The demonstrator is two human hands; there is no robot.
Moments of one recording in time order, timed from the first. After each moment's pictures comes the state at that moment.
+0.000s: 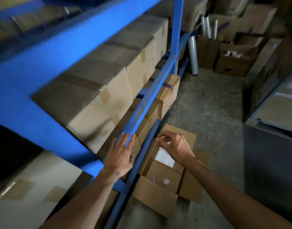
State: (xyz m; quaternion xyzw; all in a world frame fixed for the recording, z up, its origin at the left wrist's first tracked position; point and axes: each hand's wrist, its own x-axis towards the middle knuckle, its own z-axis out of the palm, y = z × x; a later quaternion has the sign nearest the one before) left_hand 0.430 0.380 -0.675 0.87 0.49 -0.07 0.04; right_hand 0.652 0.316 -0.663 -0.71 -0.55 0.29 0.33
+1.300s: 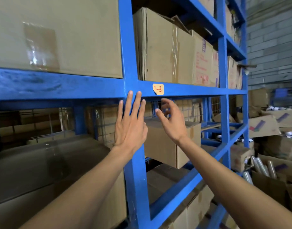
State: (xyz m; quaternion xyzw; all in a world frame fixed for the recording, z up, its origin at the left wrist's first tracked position) left_hand 0.349 0.361 -0.069 0.64 0.52 0.31 -0.47; right_hand 0.501 0.398 -0.072 -0.35 -0.67 0.03 0.66
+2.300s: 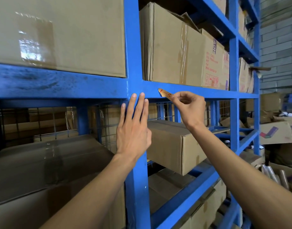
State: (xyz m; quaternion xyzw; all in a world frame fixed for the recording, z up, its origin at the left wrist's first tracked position) left_hand 0.349 0.375 -0.076 0.62 0.51 0.35 -0.48; right_hand 0.528 0.424 -0.025 -0.29 -0.58 0.04 0.76
